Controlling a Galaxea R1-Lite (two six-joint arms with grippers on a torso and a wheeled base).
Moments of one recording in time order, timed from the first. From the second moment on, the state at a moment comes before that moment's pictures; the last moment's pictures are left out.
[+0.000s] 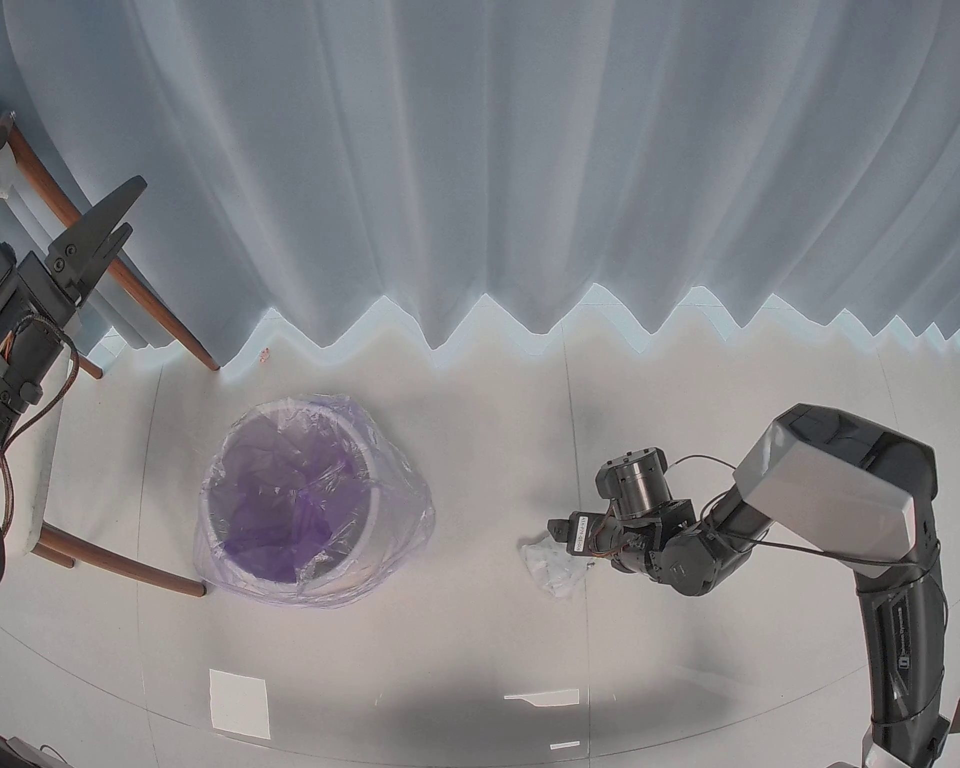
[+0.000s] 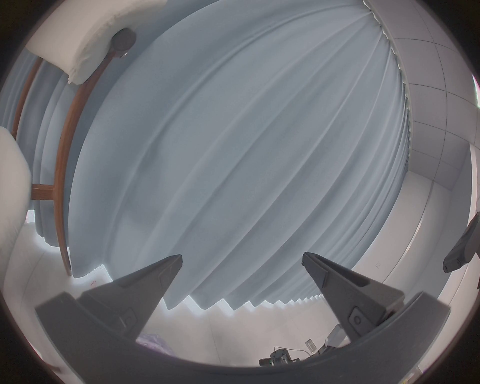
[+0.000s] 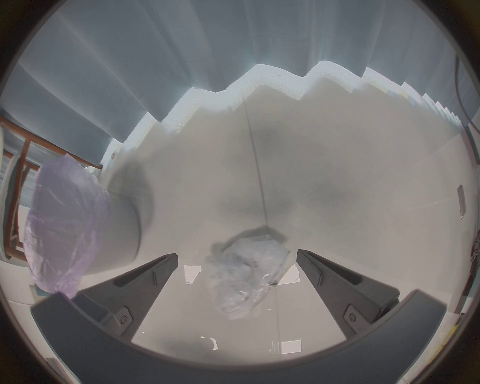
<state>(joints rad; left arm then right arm) 0.06 1.38 -0.61 -1.31 -0.55 -0.67 0.52 2.43 -1.17 -0.57 -0.19 0.45</state>
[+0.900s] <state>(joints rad) 0.08 1.36 -0.62 -1.30 -0.56 -0.77 0.55 2.62 -1.45 -0.39 -0.20 0.43</state>
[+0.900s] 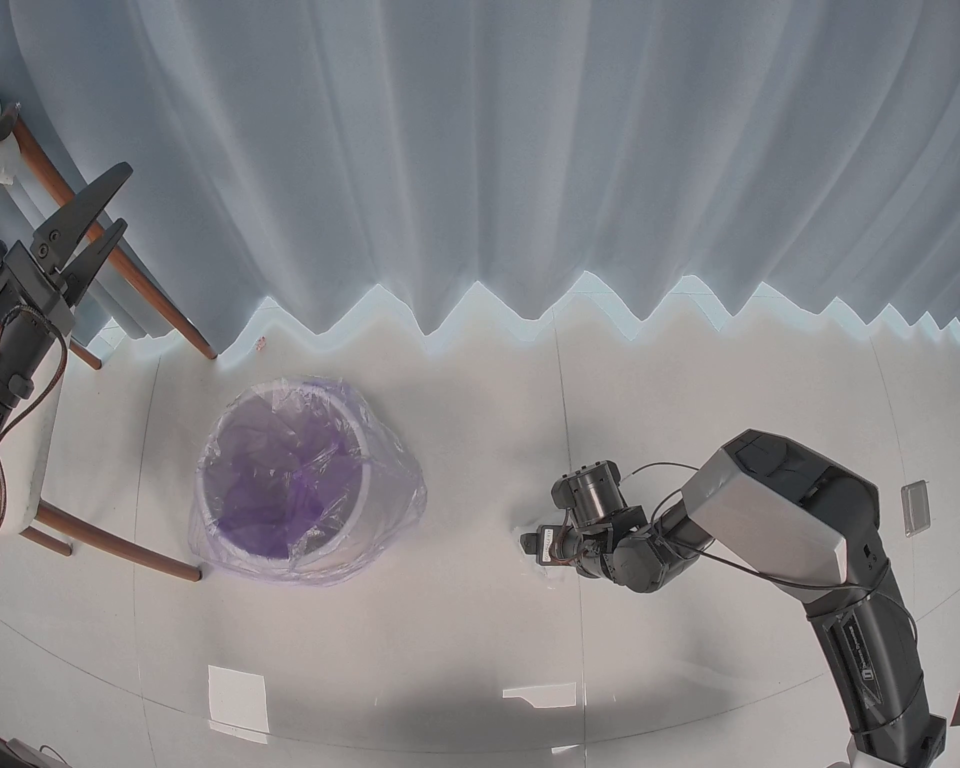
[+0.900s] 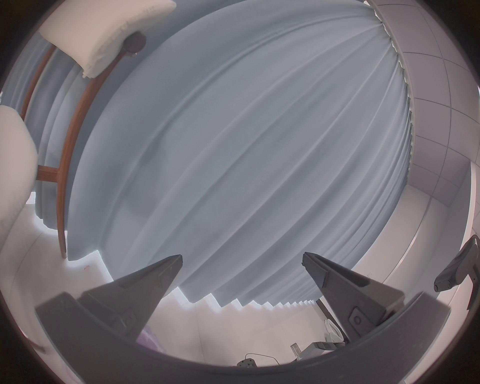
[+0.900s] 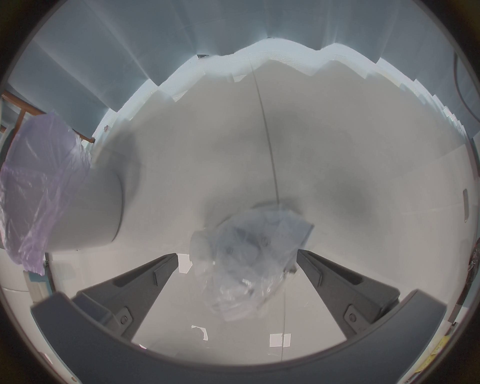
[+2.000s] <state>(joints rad) 0.08 1.33 -0.59 -1.32 -0.57 -0.76 0.54 2.78 -1.94 -0.01 -0.20 0.59</state>
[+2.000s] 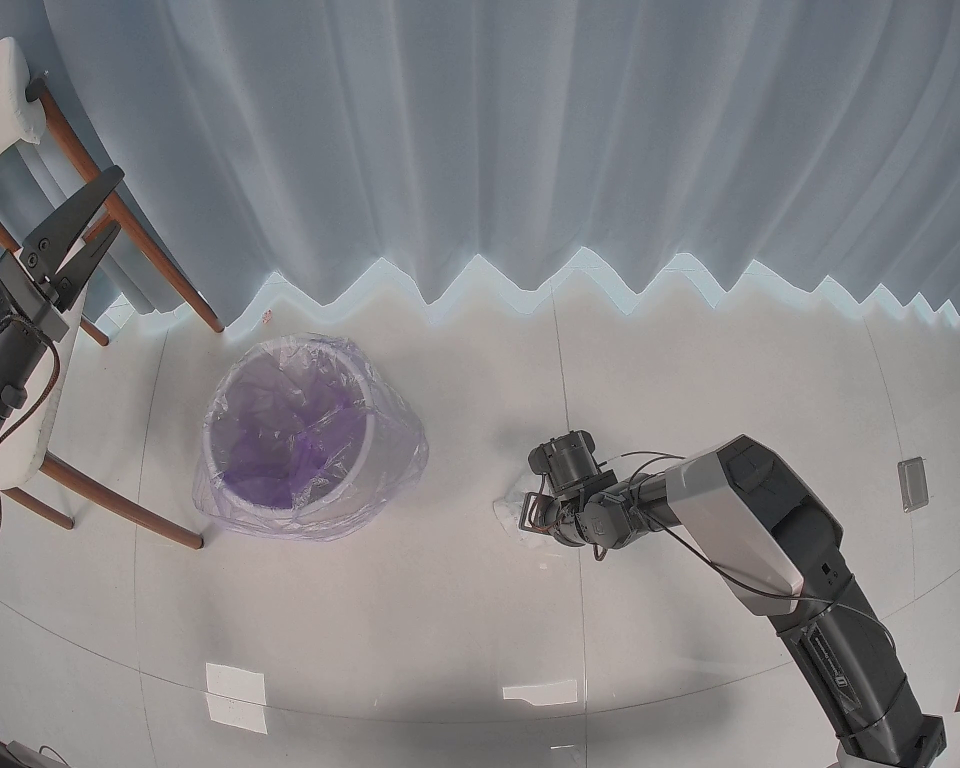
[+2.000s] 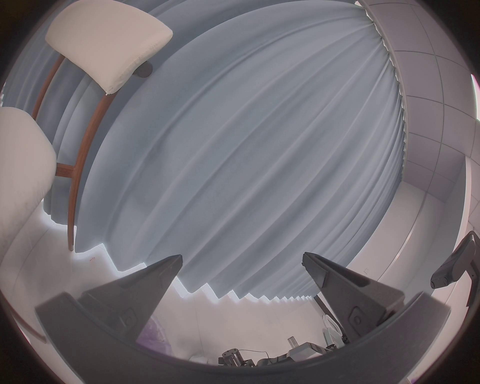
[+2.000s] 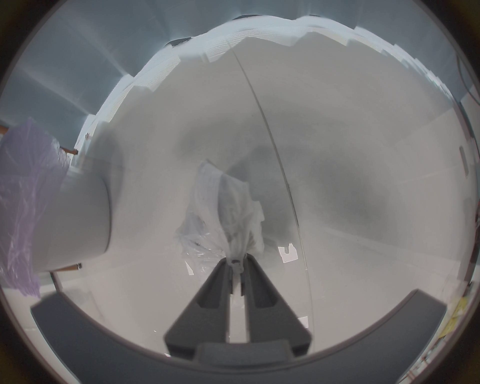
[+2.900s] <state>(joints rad) 0.07 1.30 -0.50 -1.31 -0.62 -0.56 0.71 2.10 -1.05 -0.51 -0.06 0.67</state>
